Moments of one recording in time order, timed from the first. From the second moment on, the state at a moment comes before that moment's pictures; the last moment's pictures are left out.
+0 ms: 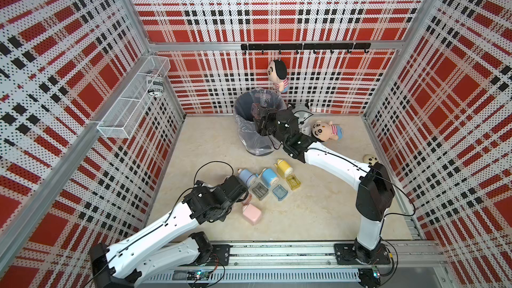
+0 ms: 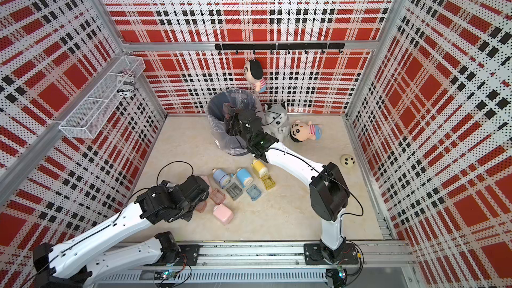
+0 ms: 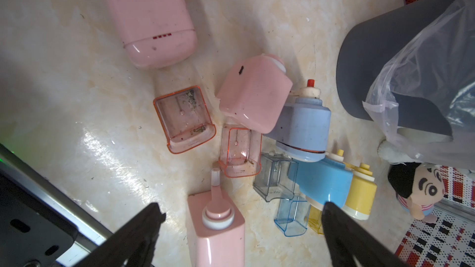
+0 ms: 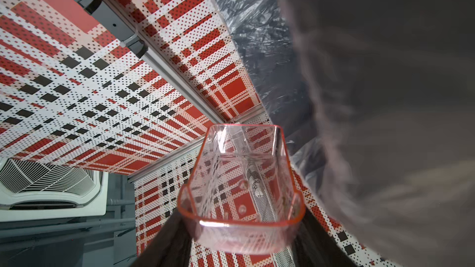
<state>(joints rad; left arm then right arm) -0.88 0.91 0.85 -1.14 -0.43 -1.88 0.78 1.87 1.61 0.19 0.13 2.04</state>
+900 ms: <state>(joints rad) -0.88 0.91 0.85 -1.13 -0.43 -1.88 0.78 1.87 1.65 0.24 0.13 2.04</state>
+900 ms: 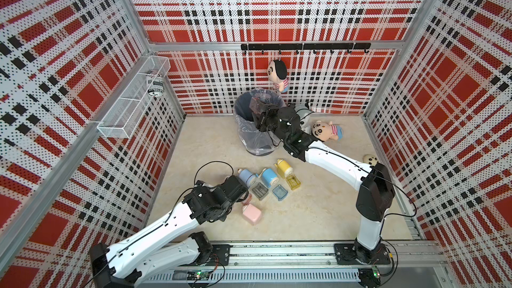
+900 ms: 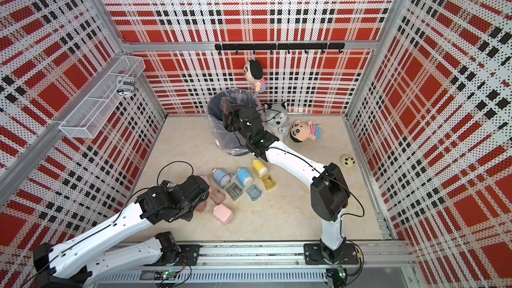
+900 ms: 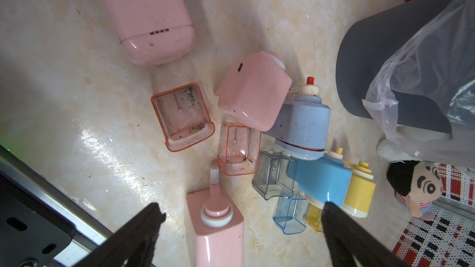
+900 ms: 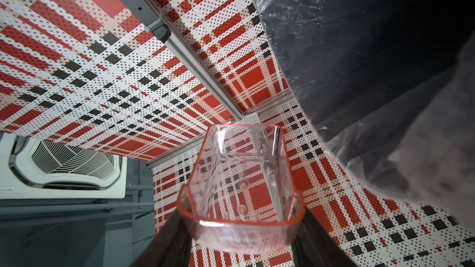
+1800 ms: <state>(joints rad) -0.88 0.92 0.85 -1.11 -0.42 -1.88 0.73 1.75 1.57 0.14 0.07 1.74</state>
